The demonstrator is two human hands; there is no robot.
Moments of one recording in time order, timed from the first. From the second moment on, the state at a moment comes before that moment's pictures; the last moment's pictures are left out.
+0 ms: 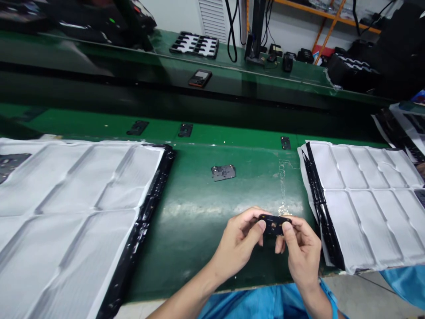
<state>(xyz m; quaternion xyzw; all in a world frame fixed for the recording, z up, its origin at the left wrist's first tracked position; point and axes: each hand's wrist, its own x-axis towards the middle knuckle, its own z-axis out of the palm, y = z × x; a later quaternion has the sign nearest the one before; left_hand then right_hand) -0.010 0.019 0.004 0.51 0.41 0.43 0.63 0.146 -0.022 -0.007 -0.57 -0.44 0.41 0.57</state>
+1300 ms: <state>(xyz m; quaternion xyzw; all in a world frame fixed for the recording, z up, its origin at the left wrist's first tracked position) -0.019 0.009 0.014 0.46 0.51 0.34 0.65 0.147 -0.015 -0.004 -0.56 -0.41 0.53 0.49</state>
